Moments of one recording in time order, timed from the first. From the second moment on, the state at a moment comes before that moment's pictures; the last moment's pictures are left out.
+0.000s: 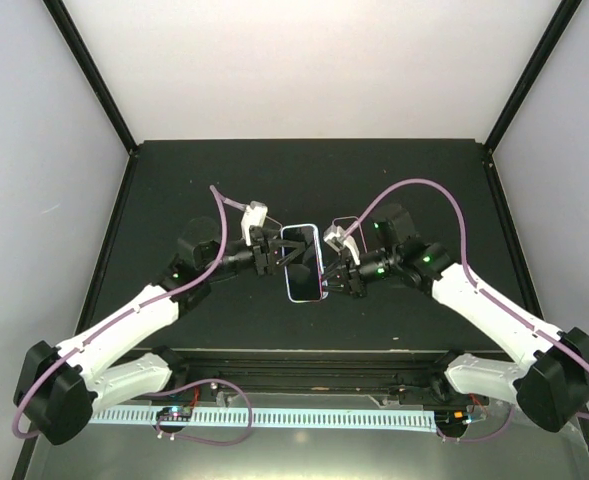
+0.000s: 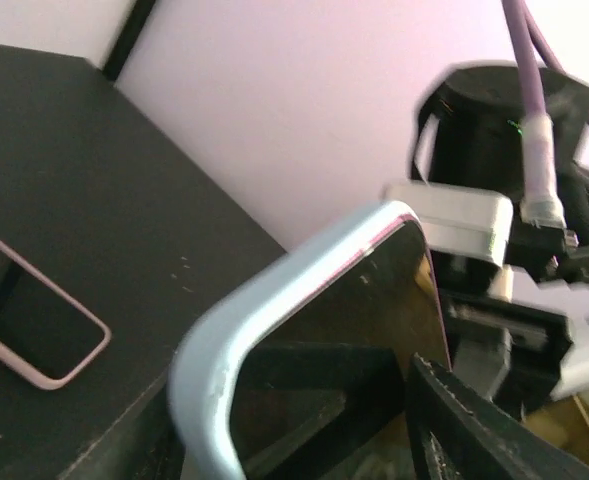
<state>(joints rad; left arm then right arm) -0.59 1.02 0.65 0.29 0.68 -0.60 0.63 1.16 0.91 -0.47 -1.00 0.01</state>
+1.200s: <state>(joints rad) -0.90 0.73 0.72 -0.44 -0.21 -0.54 0.62 1.04 0.75 -0.42 -0.65 0.26</state>
